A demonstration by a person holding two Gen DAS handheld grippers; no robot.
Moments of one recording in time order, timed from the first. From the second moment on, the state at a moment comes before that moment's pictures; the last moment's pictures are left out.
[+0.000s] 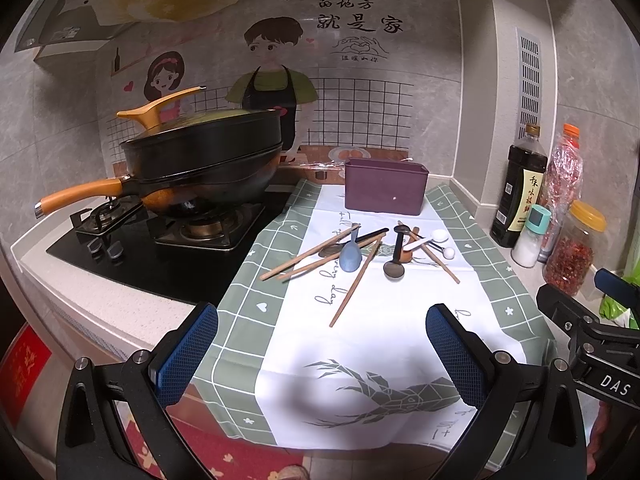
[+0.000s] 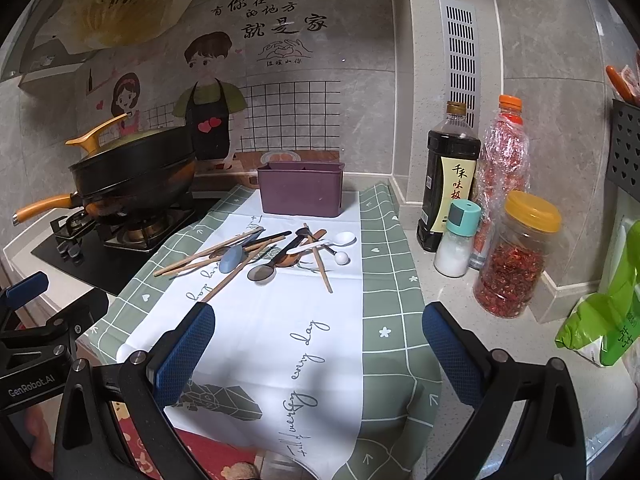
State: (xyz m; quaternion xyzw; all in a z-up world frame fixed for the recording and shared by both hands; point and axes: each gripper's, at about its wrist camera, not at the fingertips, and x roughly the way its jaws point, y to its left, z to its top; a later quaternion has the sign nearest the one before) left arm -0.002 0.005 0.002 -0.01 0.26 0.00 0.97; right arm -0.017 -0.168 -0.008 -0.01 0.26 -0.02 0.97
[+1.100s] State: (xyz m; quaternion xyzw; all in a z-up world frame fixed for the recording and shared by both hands) left arm -0.002 0.008 0.002 -0.01 0.26 0.00 0.97; right arm -0.017 -0.166 -0.007 -0.01 0.26 -0.02 0.97
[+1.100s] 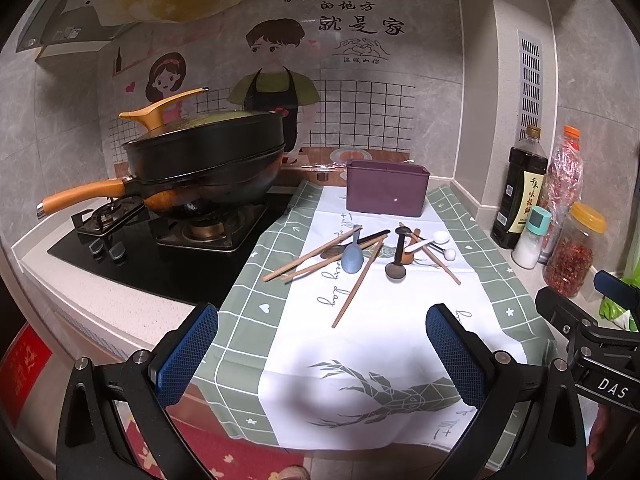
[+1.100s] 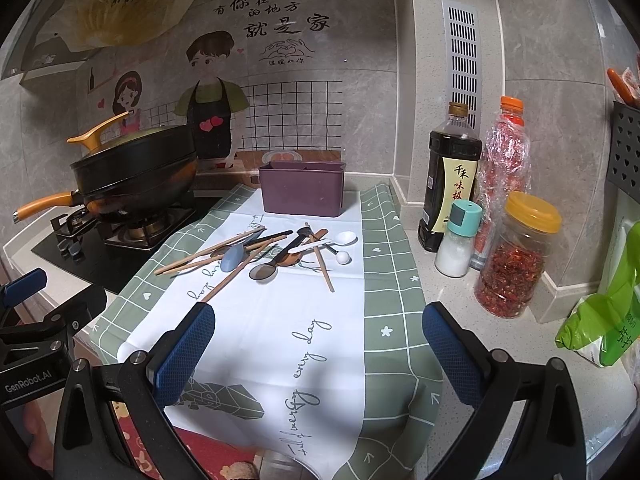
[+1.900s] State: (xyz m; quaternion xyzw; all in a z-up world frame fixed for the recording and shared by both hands) left arm 0.091 0.003 0.018 0.02 0.25 -0.05 0.97; right arm 0.067 -0.172 0.015 -0.03 0.24 -0.04 0.97
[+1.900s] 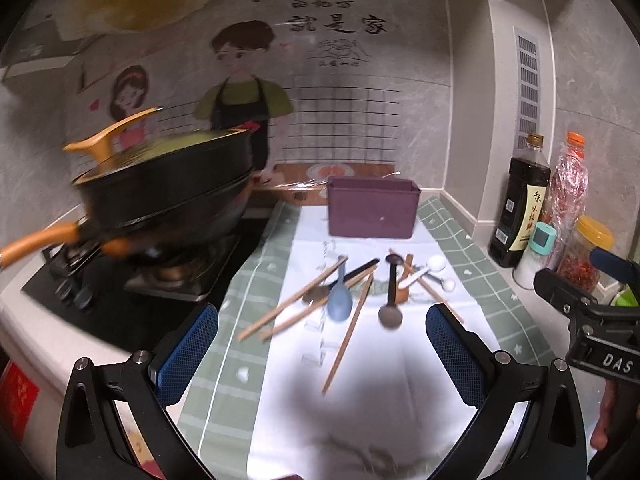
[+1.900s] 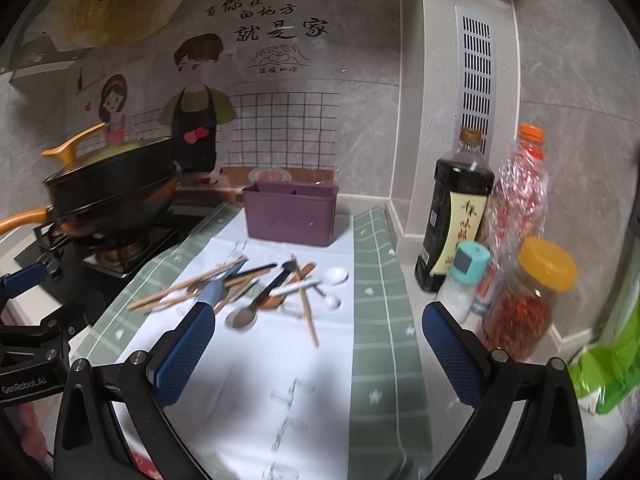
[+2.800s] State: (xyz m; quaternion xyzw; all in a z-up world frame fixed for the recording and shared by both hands) left arm 0.303 0.034 -0.018 0.03 0.32 -0.13 0.94; right arm 0.266 -0.162 -0.031 -0.05 0.37 -0.15 0.92
